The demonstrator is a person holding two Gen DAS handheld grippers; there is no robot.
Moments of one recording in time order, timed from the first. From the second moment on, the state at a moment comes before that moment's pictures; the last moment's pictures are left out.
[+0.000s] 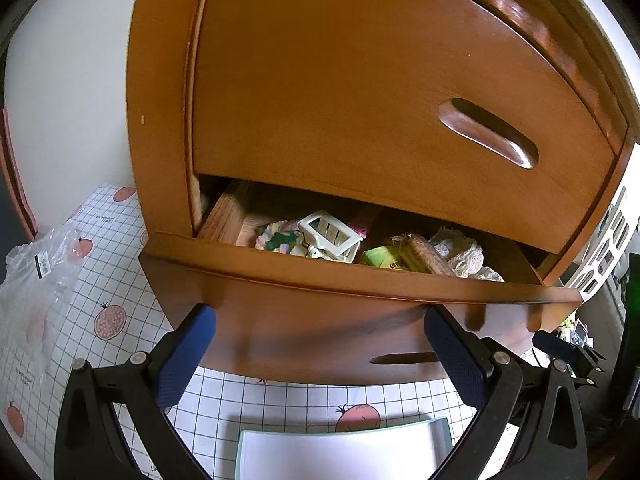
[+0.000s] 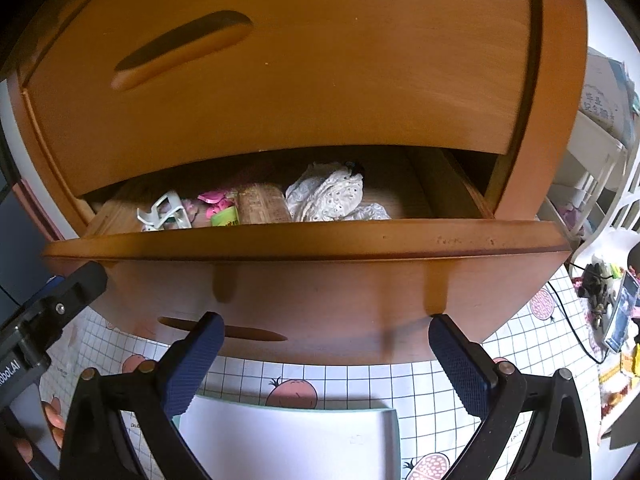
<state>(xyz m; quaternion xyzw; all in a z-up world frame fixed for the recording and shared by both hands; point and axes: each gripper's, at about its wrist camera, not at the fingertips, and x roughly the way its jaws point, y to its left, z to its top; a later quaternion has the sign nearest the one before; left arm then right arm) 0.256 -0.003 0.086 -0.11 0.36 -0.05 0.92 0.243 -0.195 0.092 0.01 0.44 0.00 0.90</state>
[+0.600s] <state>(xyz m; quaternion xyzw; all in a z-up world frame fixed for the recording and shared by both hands) 0.257 -0.005 0.084 -0.11 0.37 -0.05 0.92 0.250 -0.195 0.088 0.02 0.45 -0.01 0.89</state>
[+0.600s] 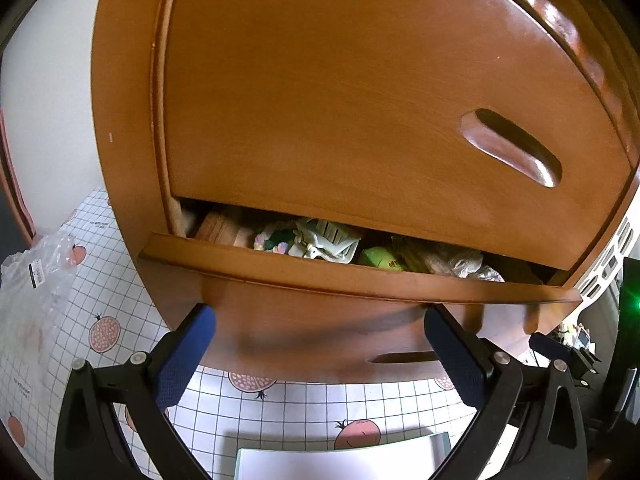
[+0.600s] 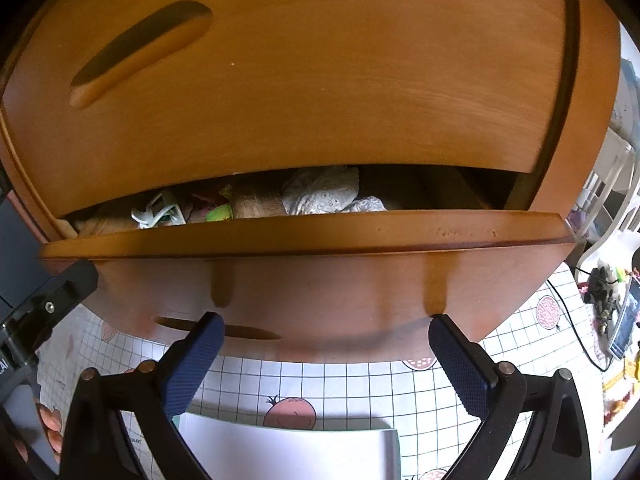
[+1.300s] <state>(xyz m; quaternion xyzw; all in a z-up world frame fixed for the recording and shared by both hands) 0.259 -0.009 0.085 -0.10 0.38 -0.04 0.92 0.256 -0.191 0.090 0.02 0.45 -0.01 0.89</state>
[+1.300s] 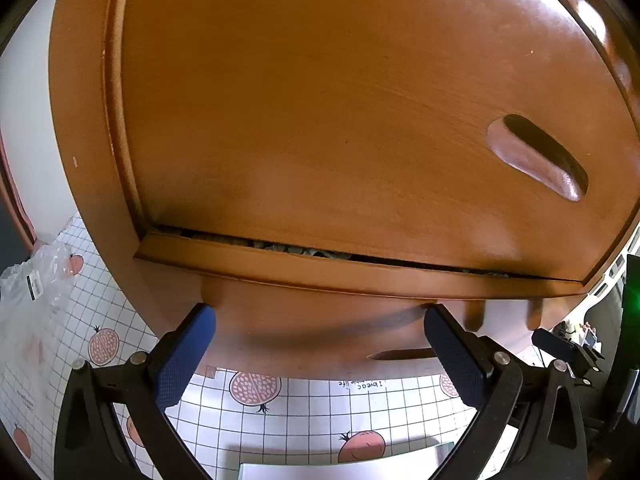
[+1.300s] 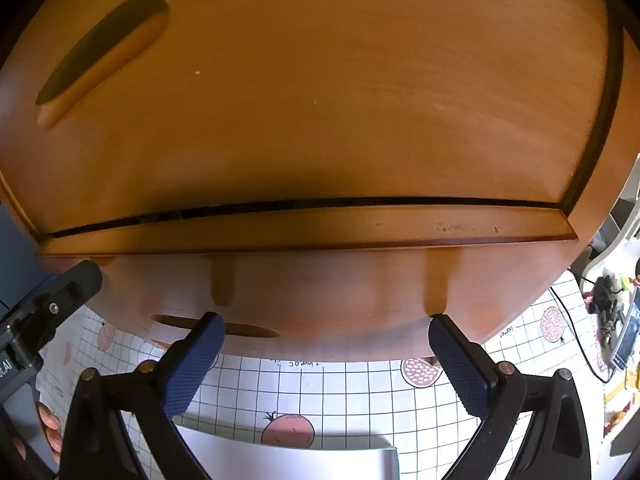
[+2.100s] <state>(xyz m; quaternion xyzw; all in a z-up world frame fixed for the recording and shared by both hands) 0.177 0.004 0.098 -0.10 0.38 -0.03 0.92 0.196 -0.189 0.102 0.01 0.46 0.01 0.89</state>
